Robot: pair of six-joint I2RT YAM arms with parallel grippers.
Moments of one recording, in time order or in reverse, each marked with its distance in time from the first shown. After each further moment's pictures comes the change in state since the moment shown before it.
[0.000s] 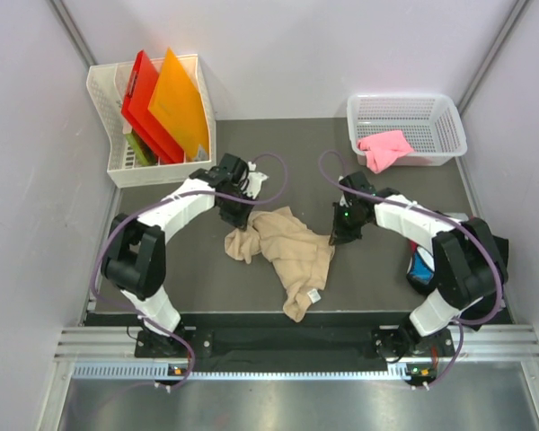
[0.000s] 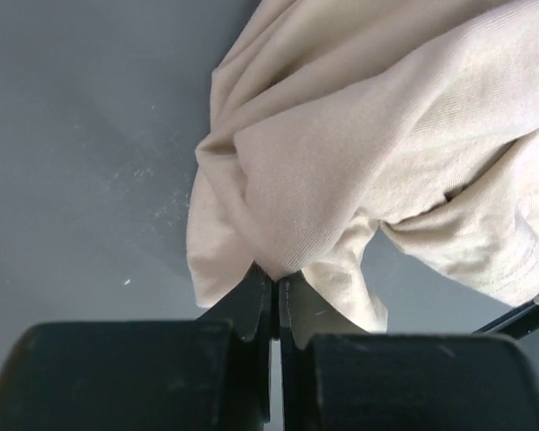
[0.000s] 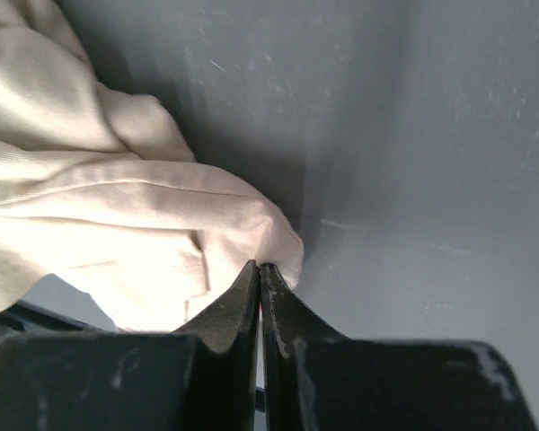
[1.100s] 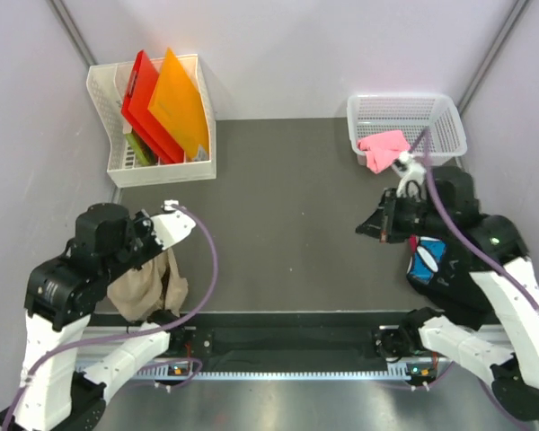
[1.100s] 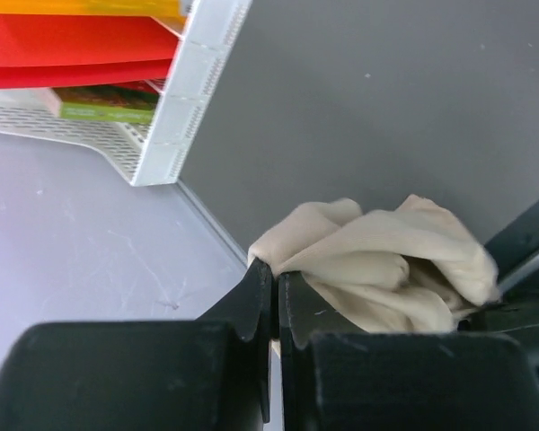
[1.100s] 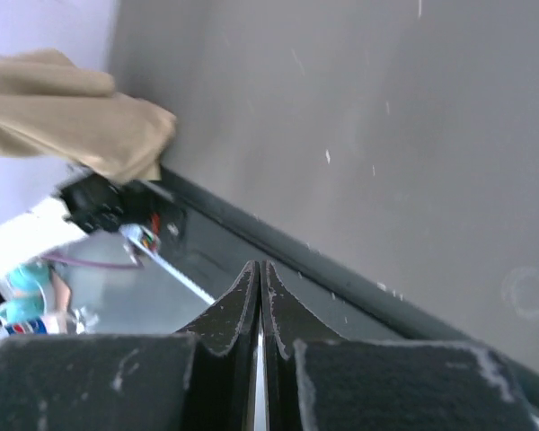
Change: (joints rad) left arm 0.007 -0.948 0.217 -0.608 -0.326 0.581; right arm 0.000 -0.689 0.386 -0.493 -0.137 -0.054
